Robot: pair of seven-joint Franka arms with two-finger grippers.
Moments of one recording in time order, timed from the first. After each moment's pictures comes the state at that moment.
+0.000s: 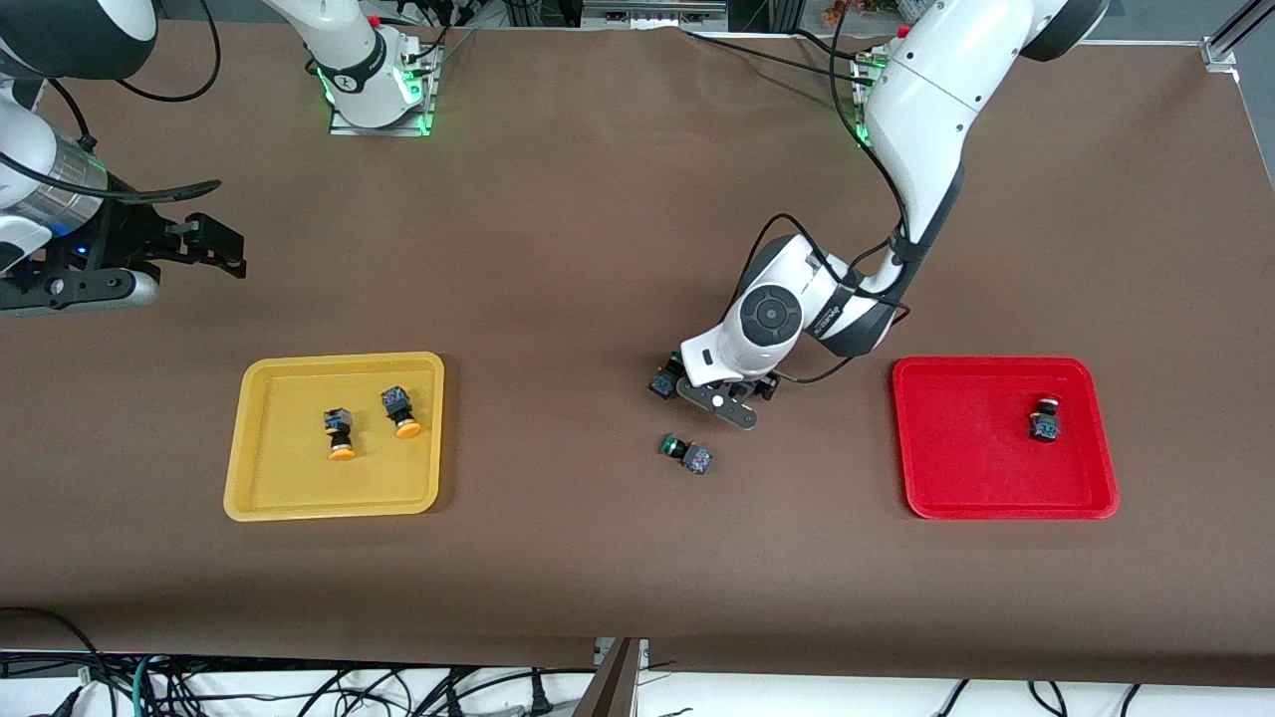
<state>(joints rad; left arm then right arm) -0.38 0.77 -0.22 -1.61 0.10 2.30 -0.14 0.14 0.10 -0.04 -1.56 0.00 1.61 -0.01</state>
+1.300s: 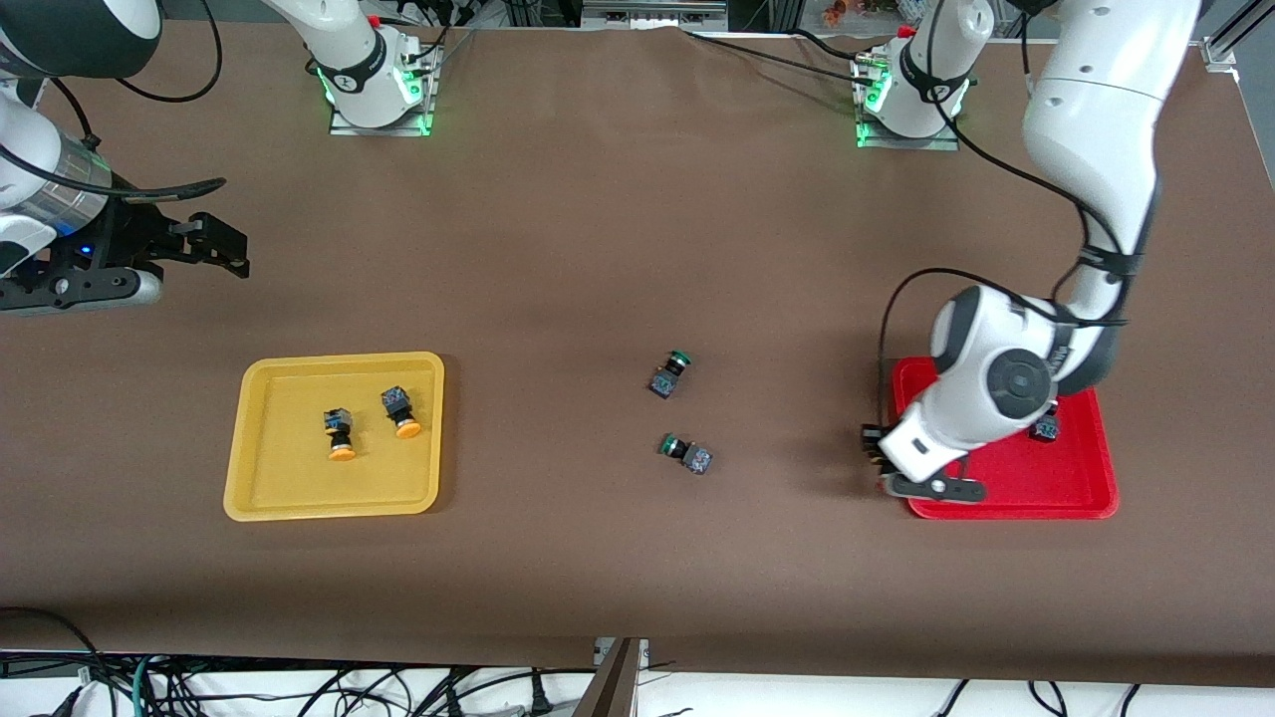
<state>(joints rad) 0.02 0.69 -0.20 -1.58 0.11 2.26 -0.17 0.14 0.10 -0.04 -1.56 0.00 1.61 -0.01</state>
